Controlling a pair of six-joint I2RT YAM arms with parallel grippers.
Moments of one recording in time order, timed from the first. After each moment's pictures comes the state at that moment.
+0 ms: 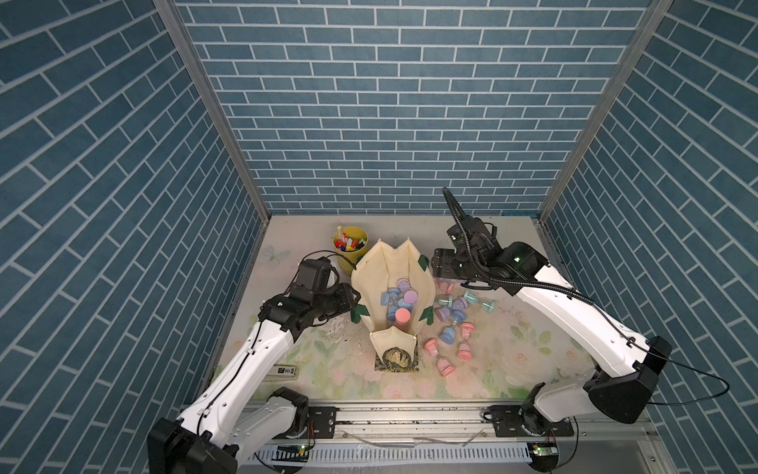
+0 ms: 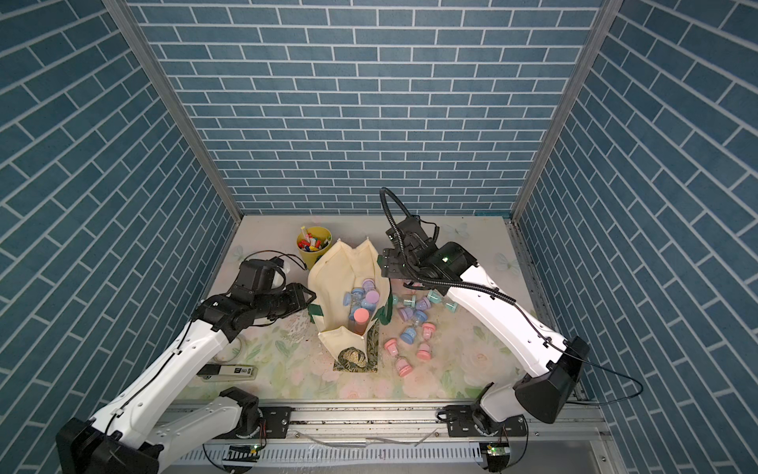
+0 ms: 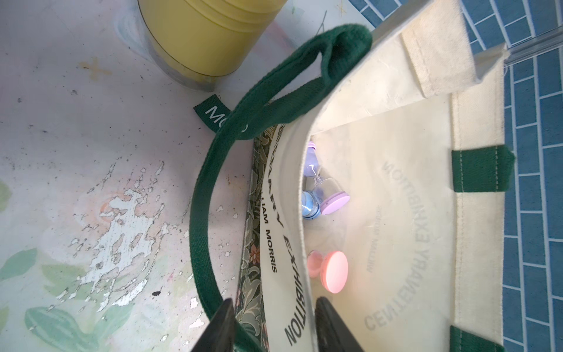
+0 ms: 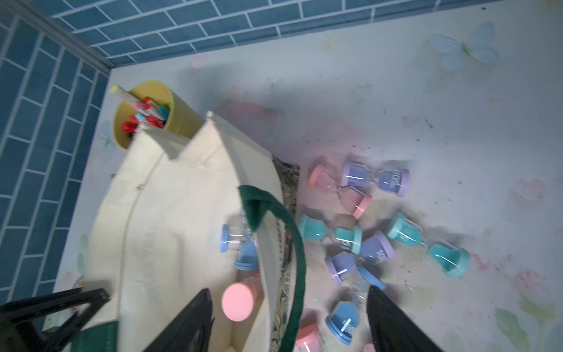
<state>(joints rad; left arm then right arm) -0.37 1.02 0.90 -0.70 0.24 -0.70 0.78 1.42 1.55 -1.01 0.24 0.66</state>
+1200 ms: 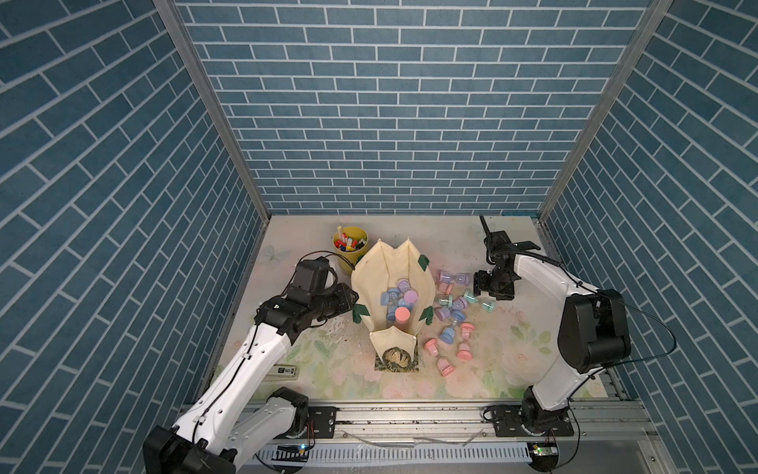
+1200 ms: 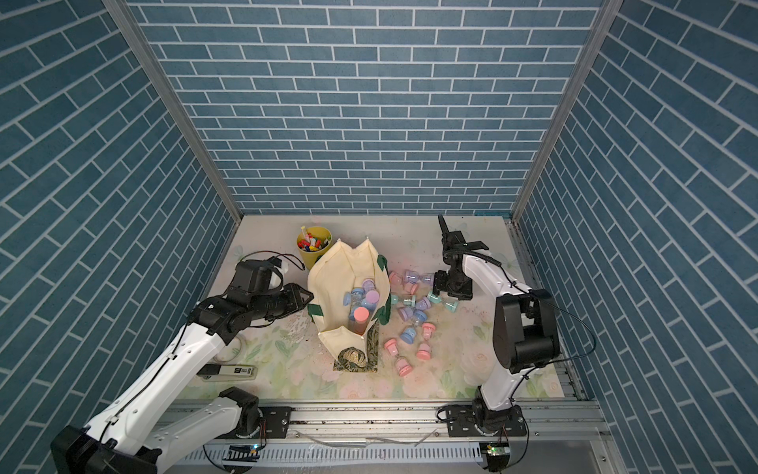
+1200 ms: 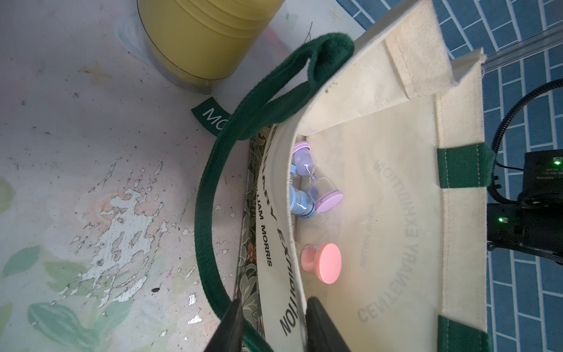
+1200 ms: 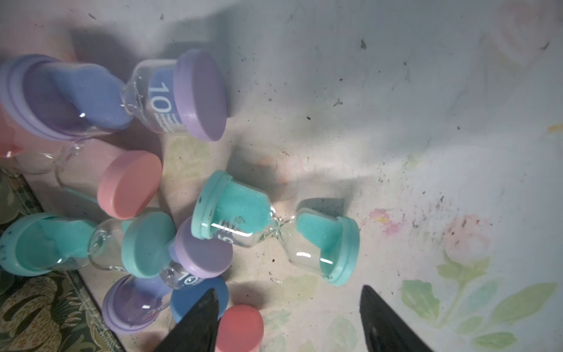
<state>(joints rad) -0.37 0.99 0.90 -0.71 0.24 -0.70 0.26 1.73 1.29 -1.00 -0.05 0.34</state>
